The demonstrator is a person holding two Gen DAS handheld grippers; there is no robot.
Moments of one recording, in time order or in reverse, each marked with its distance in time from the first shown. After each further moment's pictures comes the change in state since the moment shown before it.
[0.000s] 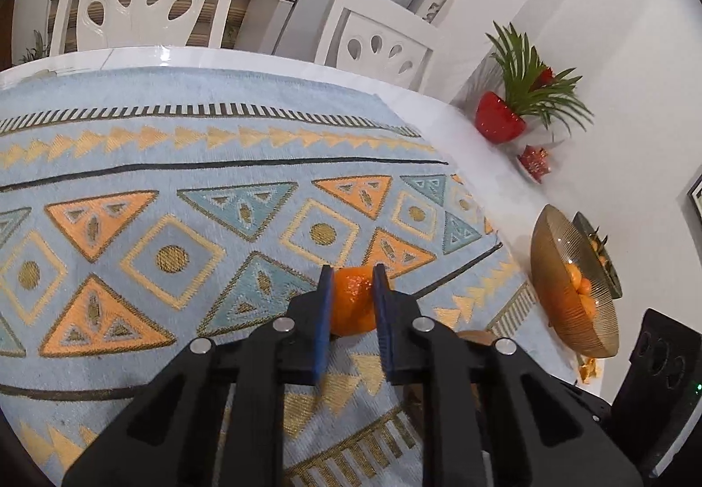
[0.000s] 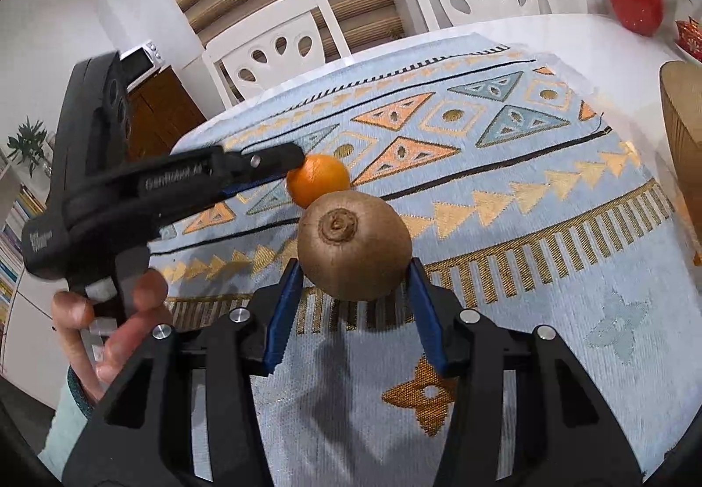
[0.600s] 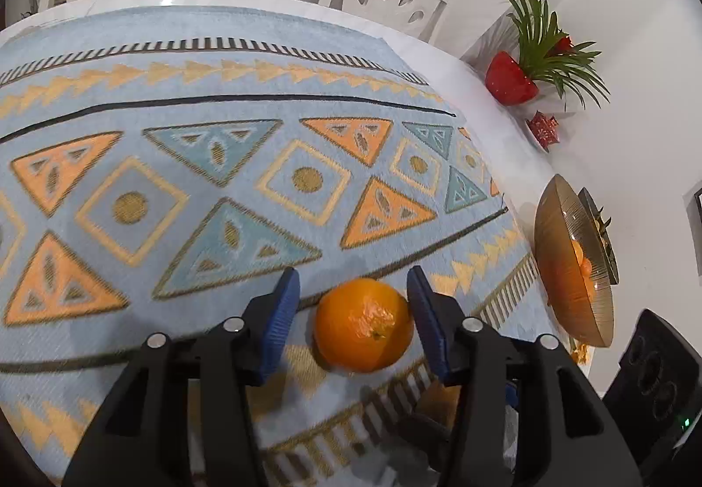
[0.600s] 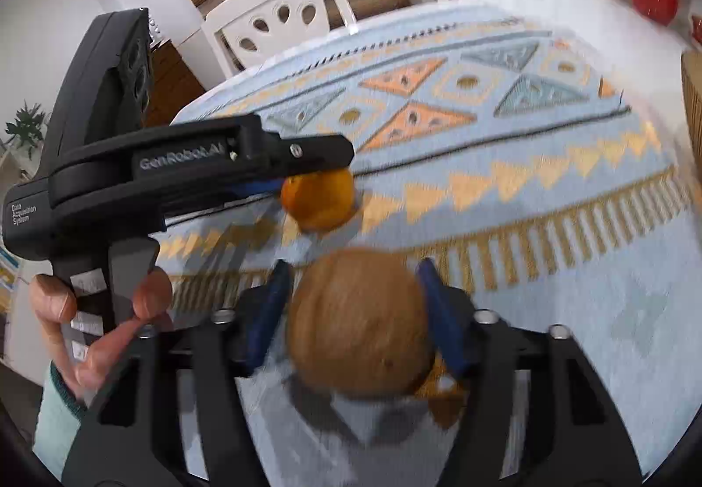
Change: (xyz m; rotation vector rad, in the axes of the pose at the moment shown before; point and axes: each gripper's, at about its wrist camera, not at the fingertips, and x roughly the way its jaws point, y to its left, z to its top) left arm 0.023 -0.008 -0.008 -0.047 0.176 -0.001; right arm 0.011 0.001 -0.006 -0.002 0.110 0.027
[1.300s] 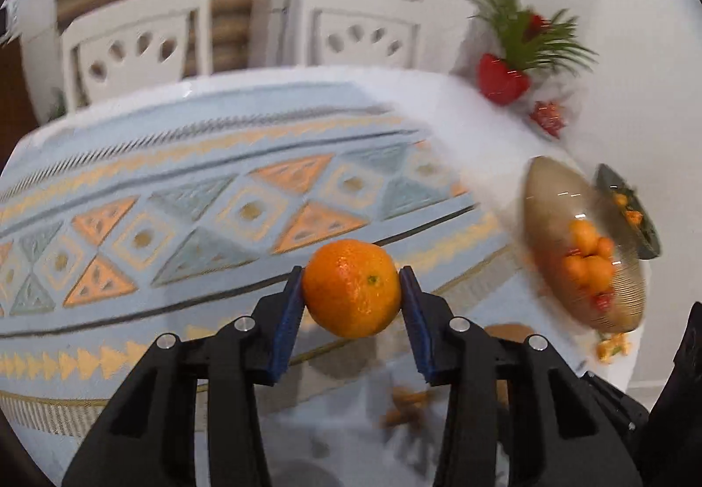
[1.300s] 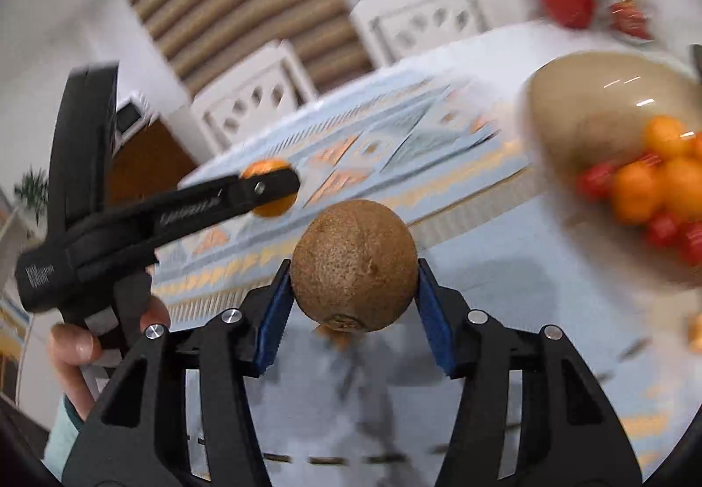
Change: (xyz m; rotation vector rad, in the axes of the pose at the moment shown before) left arm -0.038 -0.118 -0.027 0.188 -0.167 0.203; right arm -0.122 -0.060 -0.020 0.134 -0.252 -0.037
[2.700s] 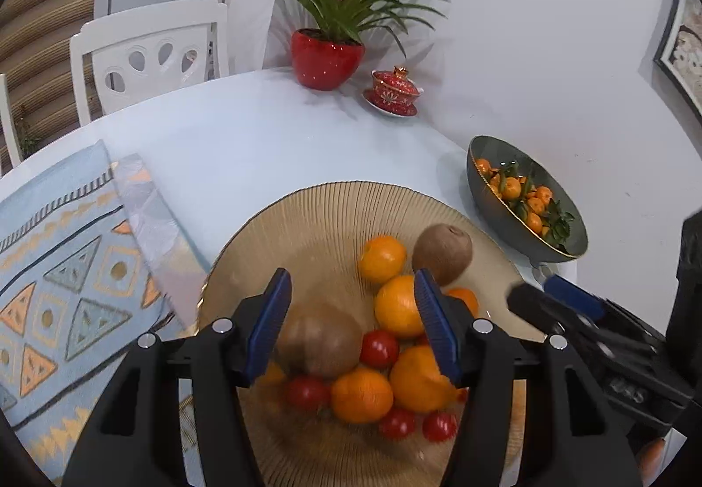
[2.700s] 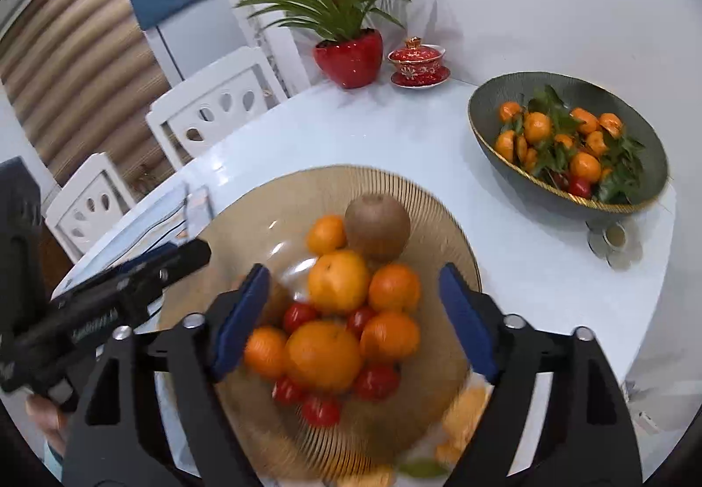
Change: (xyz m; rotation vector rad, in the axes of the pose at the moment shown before) left arm 0.094 -0.219 0.056 0.219 0.046 -0.282; right arm -0.100 -0.196 0.088 0.173 -0.110 -0.431
